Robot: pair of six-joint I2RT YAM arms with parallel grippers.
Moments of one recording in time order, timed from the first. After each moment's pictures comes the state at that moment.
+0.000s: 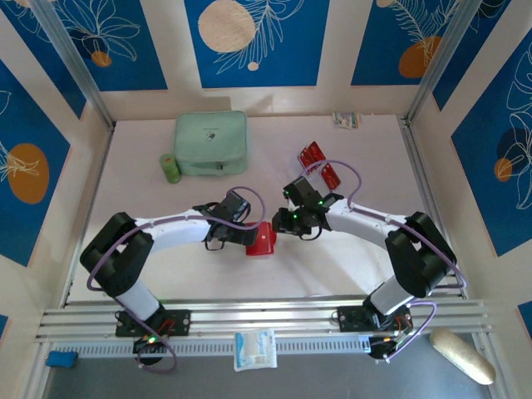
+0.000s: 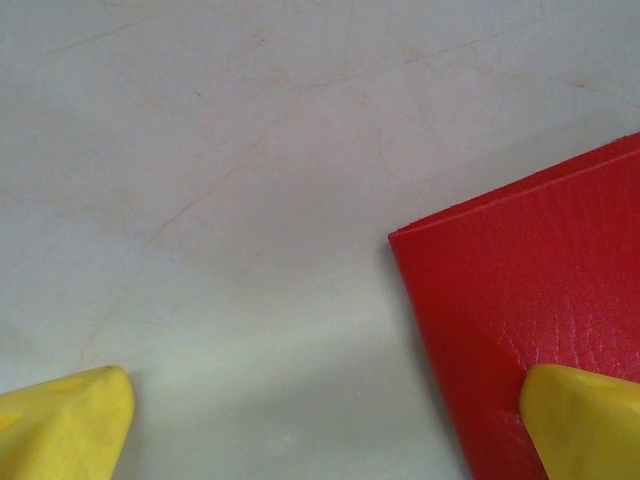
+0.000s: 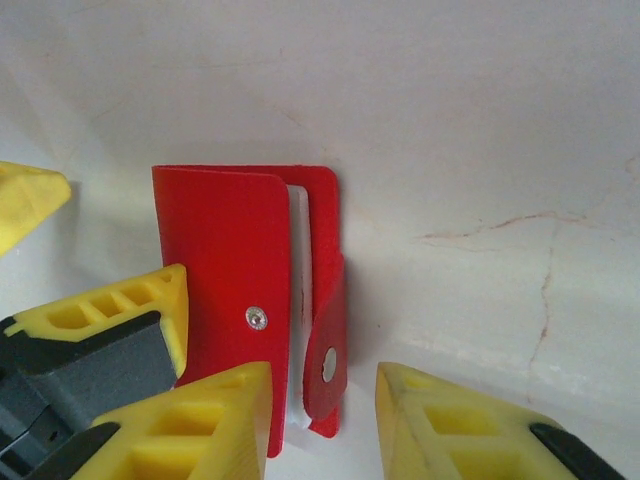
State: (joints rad) left arm -0.75 1.62 0.86 -0.39 -0.11 -0.45; right arm 0.67 1.56 0.91 -0.44 -0.24 0.71
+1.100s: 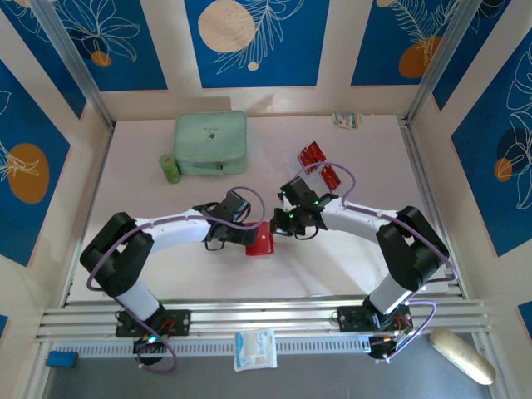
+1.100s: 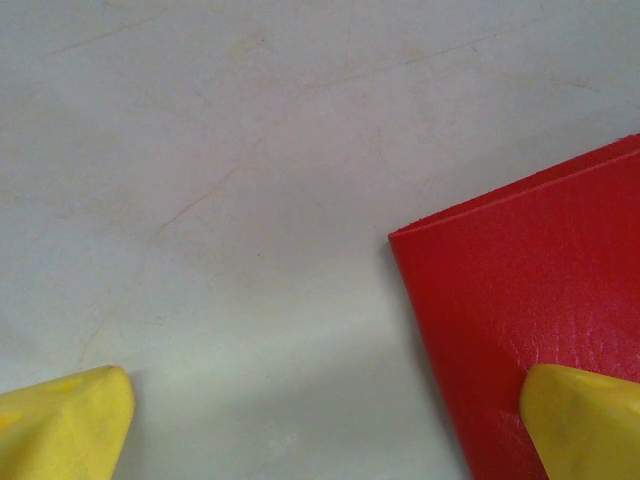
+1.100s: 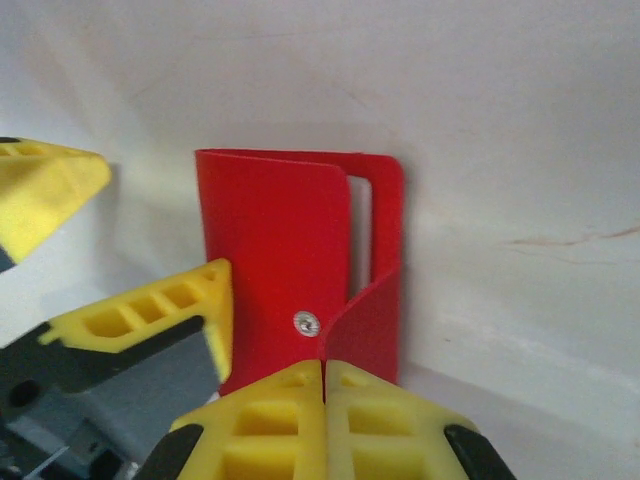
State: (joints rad) left arm -0.75 1.62 0.86 -0.39 -0.11 -0.45; right arm 0.68 1.61 0.91 -0.36 -0.35 0.74
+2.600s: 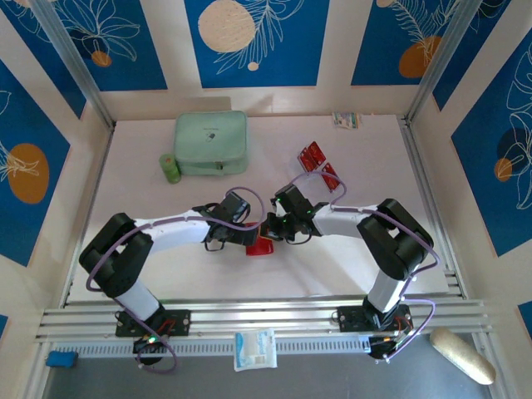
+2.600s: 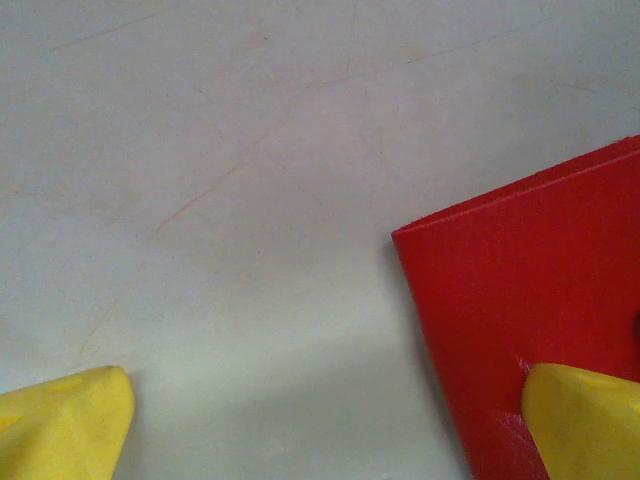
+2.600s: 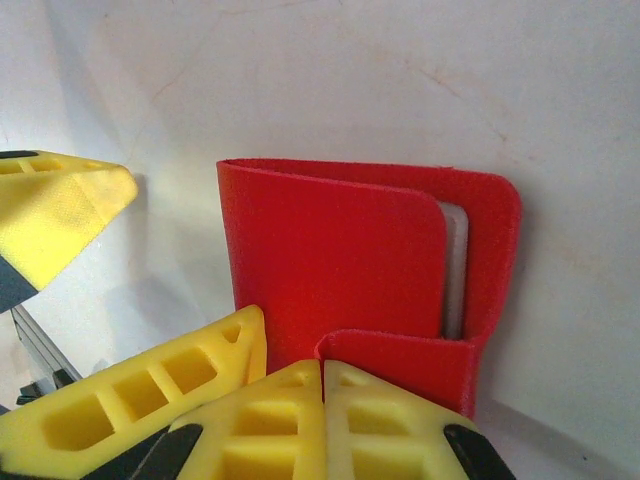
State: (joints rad) left arm -0.75 1.62 0.85 -0.38 -0.11 -0.46; right arm 0.70 1.72 0.84 -0.09 -0.43 0.86
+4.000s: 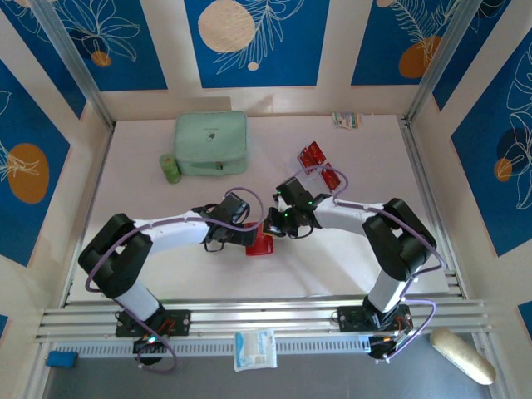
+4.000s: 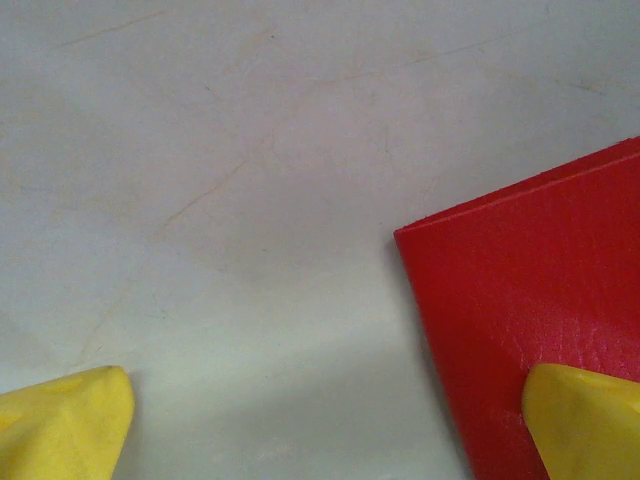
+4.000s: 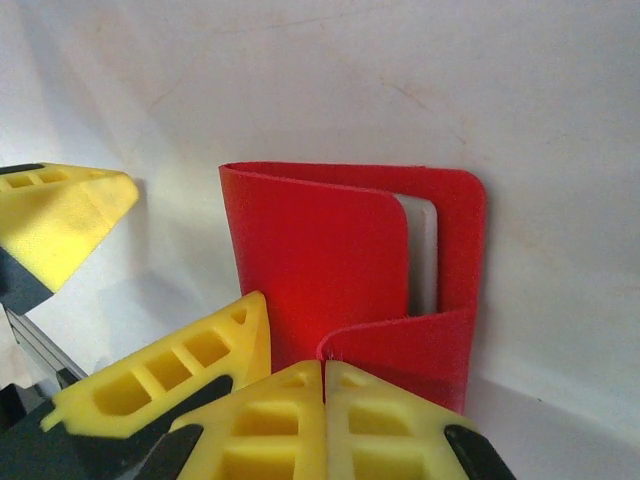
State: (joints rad) left arm -0.75 1.61 0.84 -0.37 -0.12 -0.47; right arm 0.68 1.71 0.93 -0.27 -0.44 0.84
